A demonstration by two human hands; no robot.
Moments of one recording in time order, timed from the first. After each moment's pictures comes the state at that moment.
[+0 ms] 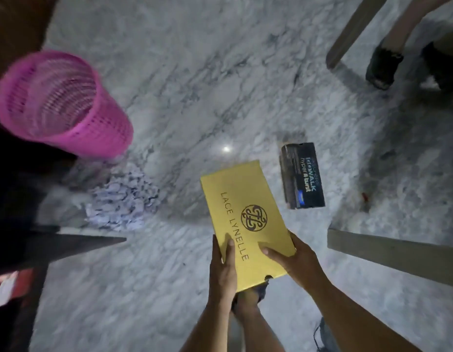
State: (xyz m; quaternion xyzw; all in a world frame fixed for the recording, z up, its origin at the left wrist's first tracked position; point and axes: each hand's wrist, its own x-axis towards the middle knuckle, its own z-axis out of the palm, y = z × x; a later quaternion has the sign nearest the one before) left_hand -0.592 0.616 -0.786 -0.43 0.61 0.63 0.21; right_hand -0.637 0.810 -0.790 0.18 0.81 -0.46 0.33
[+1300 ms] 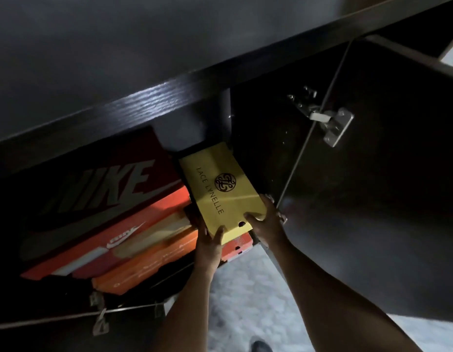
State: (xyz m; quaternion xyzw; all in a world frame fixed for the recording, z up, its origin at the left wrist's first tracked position) left_hand -0.307 -0.005 -0.497 -0.58 0.46 0.60 -0.30; right_hand -0.483 0.021 -0.504 -0.32 0.75 -0.42 0.40
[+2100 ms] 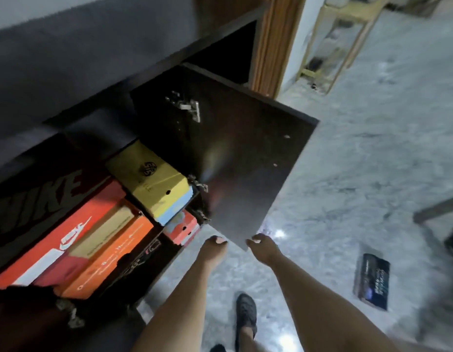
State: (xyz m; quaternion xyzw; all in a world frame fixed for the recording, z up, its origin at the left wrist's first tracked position) left_hand -0.341 0.197 -0.390 -0.48 0.70 0.51 0.14; right_hand -0.463 0.324 -0.423 -0.11 0.87 -0.25 0.42
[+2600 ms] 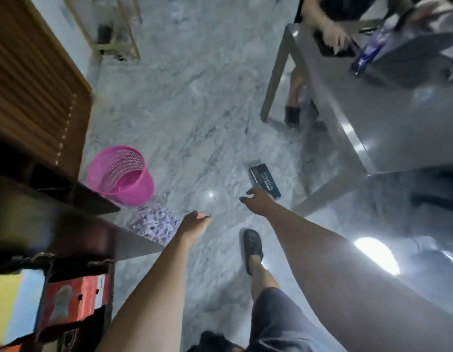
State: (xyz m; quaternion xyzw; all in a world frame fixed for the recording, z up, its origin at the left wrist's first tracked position) left_hand -0.522 0.455 -0.384 -0.19 0.82 0.43 0.33; right_hand -0.568 0.676 -0.399 0.18 0.88 -0.33 0.30
